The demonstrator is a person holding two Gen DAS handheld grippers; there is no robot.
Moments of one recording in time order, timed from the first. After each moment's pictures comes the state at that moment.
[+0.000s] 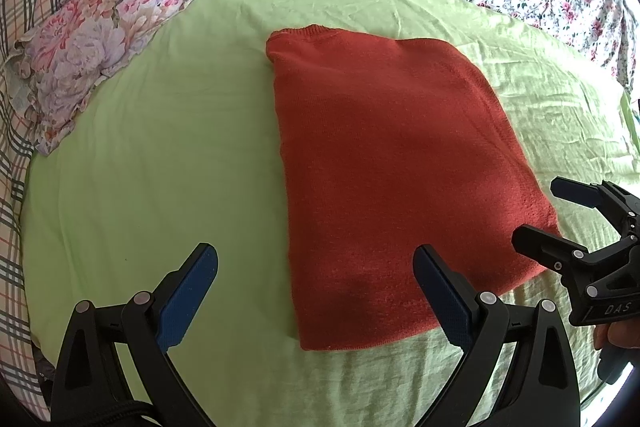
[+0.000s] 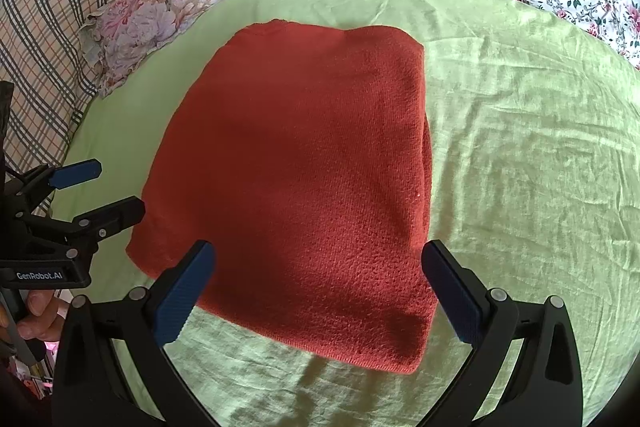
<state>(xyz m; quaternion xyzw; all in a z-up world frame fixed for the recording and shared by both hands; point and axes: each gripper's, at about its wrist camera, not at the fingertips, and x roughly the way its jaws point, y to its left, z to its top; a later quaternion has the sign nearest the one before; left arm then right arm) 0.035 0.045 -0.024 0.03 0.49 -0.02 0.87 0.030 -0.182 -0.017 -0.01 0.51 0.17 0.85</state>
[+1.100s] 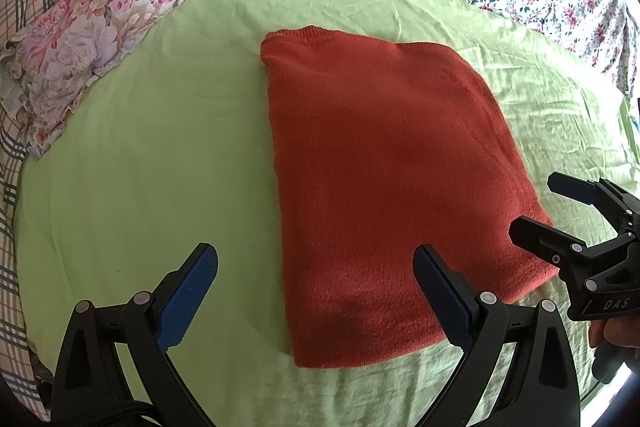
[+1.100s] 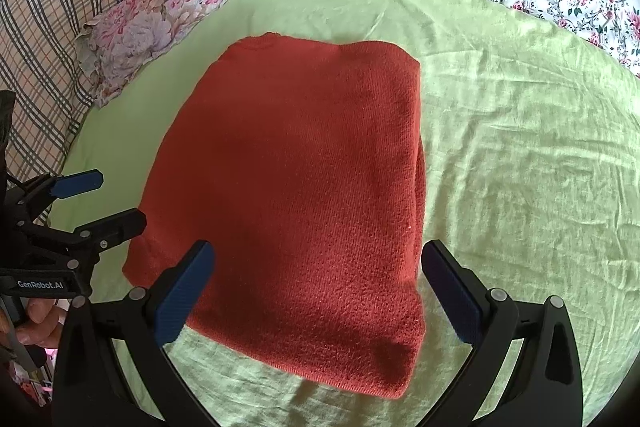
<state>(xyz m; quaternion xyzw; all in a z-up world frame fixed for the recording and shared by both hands) 0.050 0.043 -0.023 0.02 0.50 -0.02 0.87 0.046 -0.182 -0.012 -0.01 0.50 0.16 0.85</state>
